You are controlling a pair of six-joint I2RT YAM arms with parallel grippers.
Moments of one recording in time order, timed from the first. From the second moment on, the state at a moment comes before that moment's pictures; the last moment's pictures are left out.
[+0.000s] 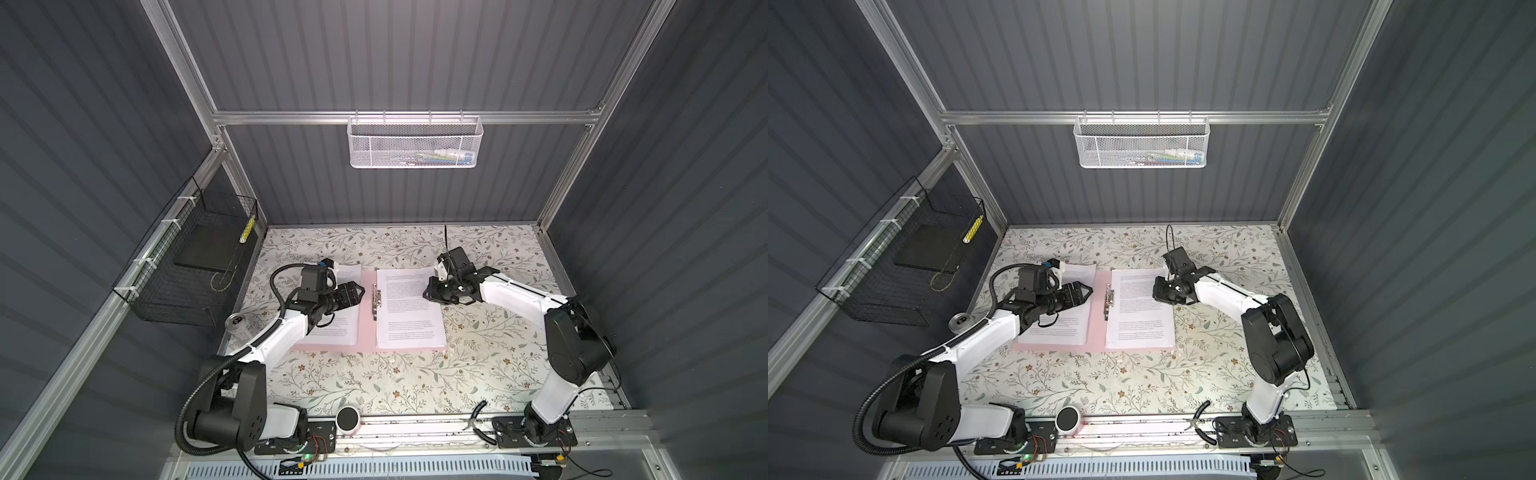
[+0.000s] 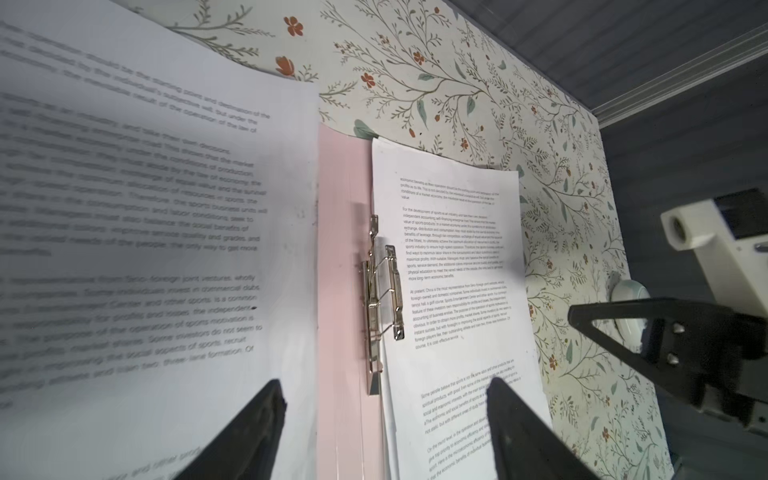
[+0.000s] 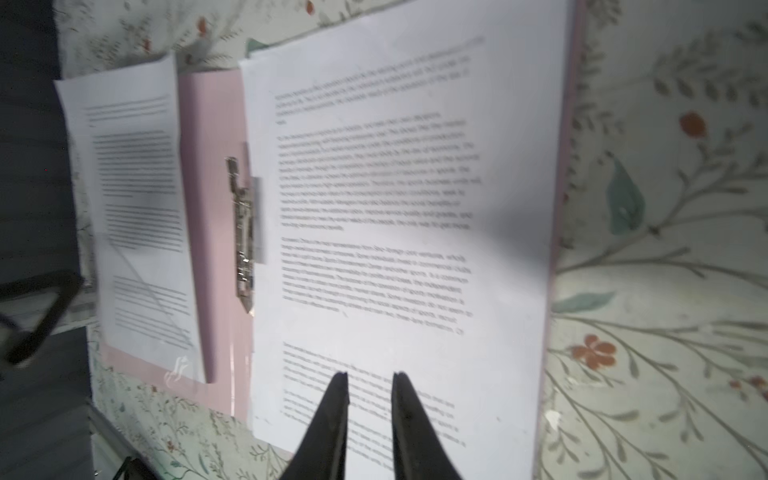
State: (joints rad) left arm -0.25 1.40 0.79 -0.12 0.38 -0.47; right arm 0.52 1.77 1.24 -0.42 -0.28 0.61
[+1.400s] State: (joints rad) left arm -0.29 1.96 1.10 0.10 0.56 -0.48; right arm 0.60 1.96 1.35 -0.40 -0.41 0.63
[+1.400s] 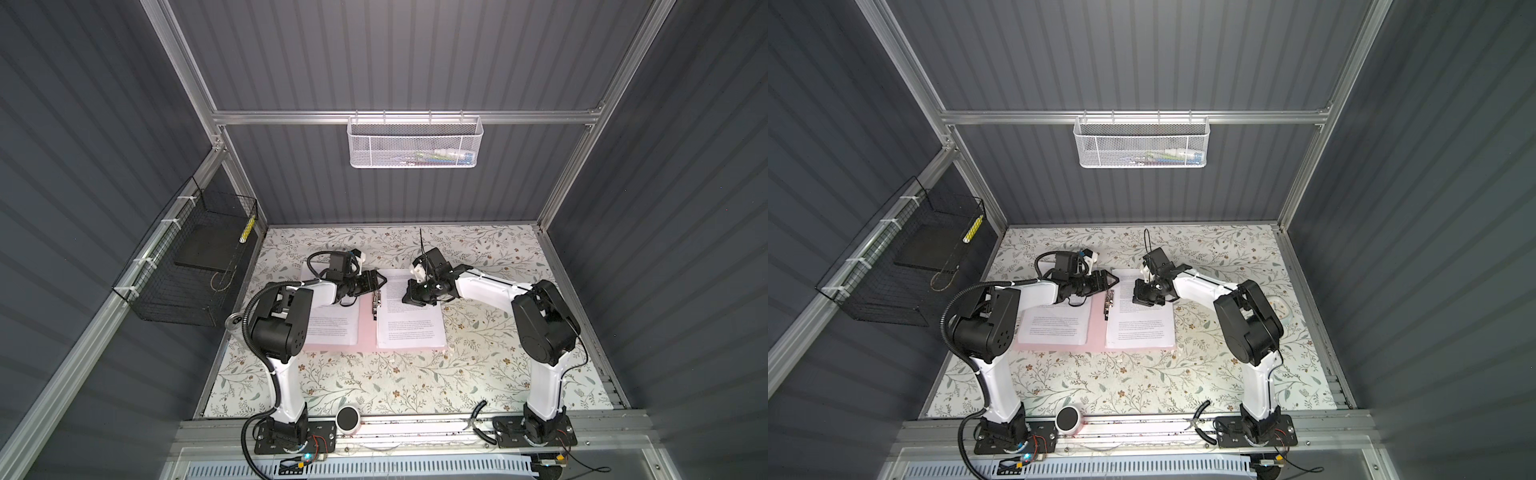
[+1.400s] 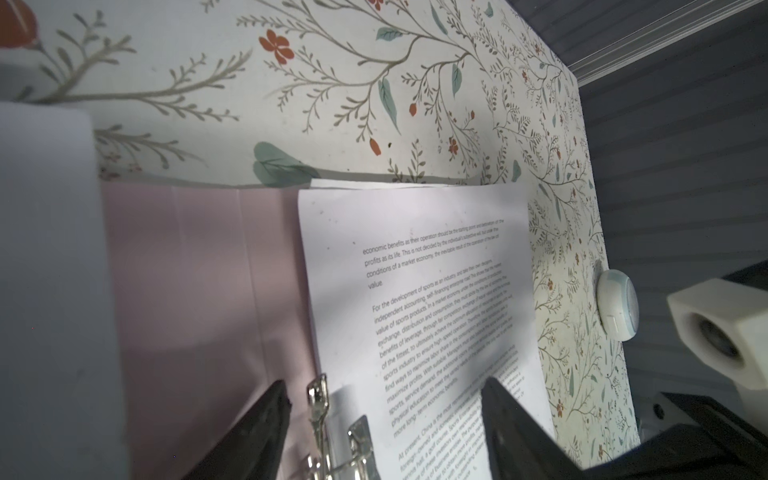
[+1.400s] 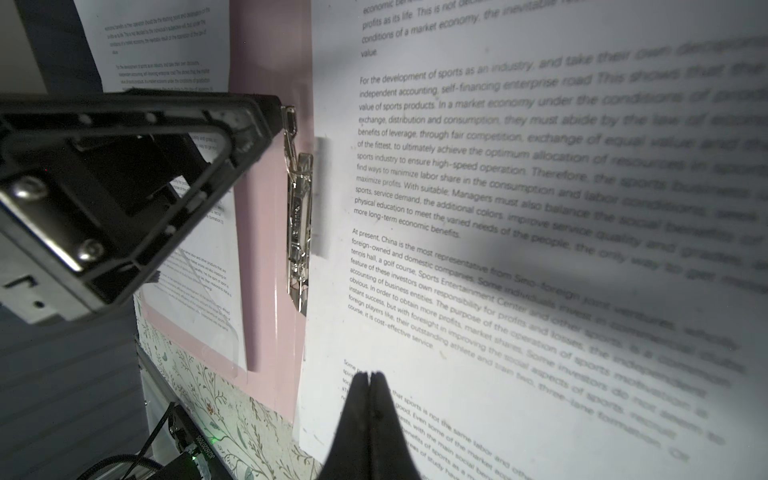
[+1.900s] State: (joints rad) left arm -0.29 2.00 1.10 0.17 0.60 -0.52; right arm 0.60 1.96 1.33 -0.39 -0.41 0.63
